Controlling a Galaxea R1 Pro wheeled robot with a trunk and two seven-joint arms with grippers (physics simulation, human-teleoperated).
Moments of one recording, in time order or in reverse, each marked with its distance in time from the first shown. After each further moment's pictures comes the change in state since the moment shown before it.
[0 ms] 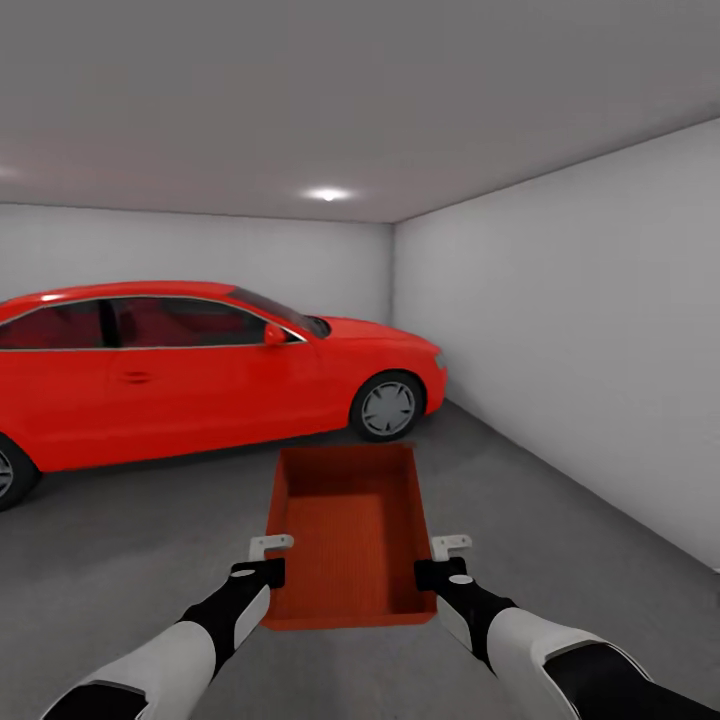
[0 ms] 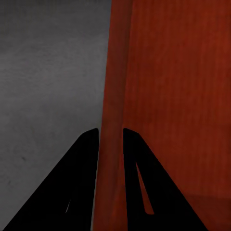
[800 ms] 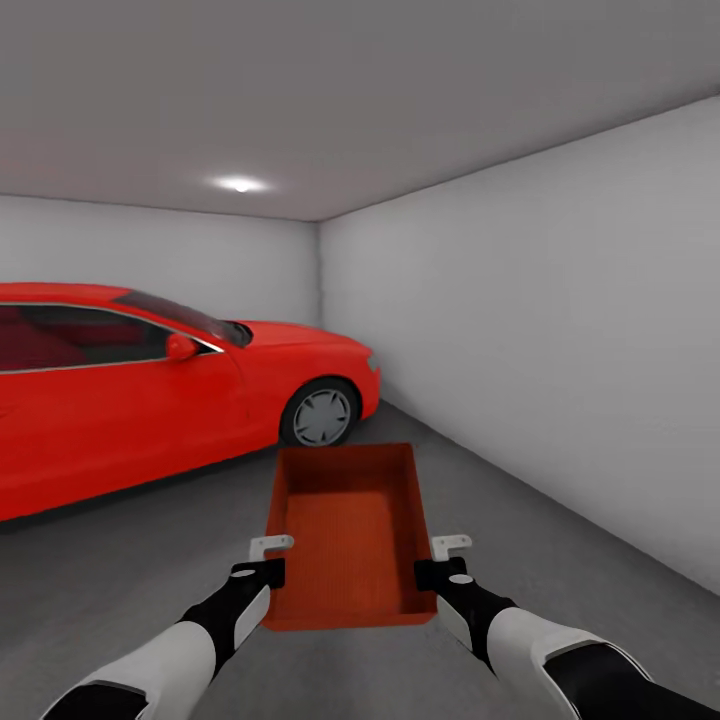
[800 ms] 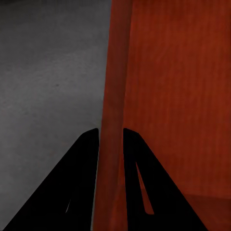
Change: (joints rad) left arm 0.000 0.000 -0.002 0.001 0.005 0.000 0.001; right arm 0.000 -0.001 -0.001 -0.001 0.003 0.004 0.001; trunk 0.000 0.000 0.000
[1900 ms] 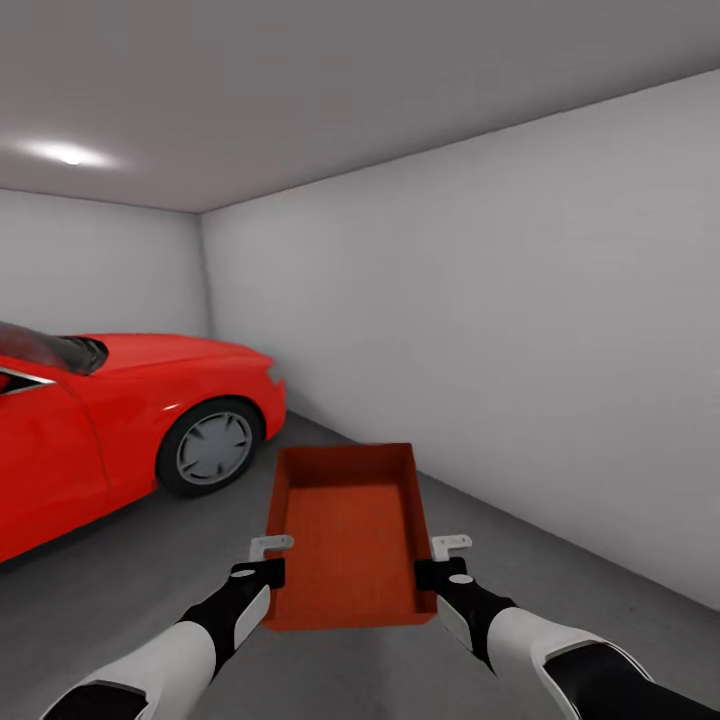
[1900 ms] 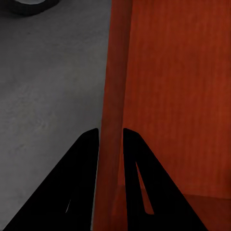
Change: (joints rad) left arm 0.000 0.000 0.000 0.000 0.000 0.000 0.000; right arm 0.000 0.000 0.000 0.000 0.000 0.000 0.000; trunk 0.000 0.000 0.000
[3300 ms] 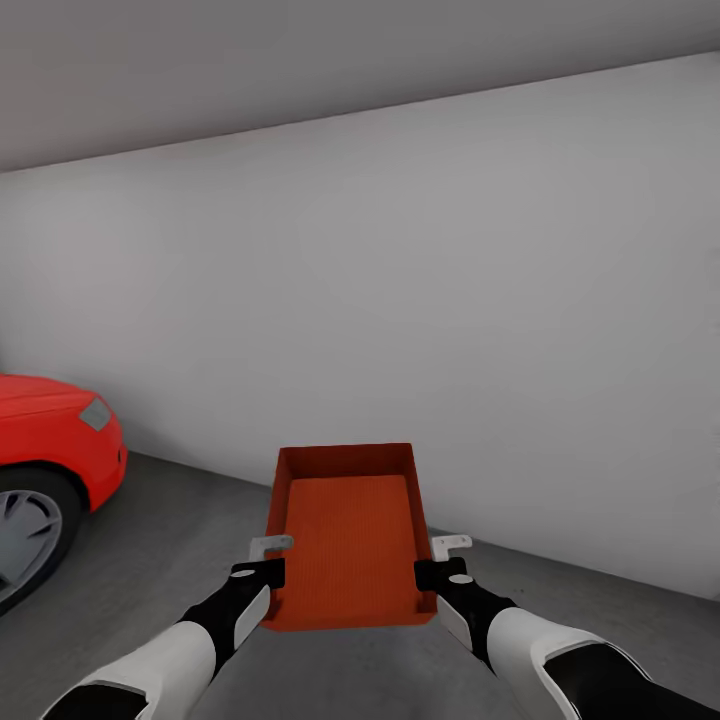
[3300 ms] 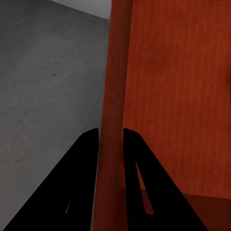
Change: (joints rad) left arm 0.000 0.000 0.000 0.000 0.000 0.000 0.000; right arm 0.000 0.000 0.000 0.000 0.000 0.000 0.000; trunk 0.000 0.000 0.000
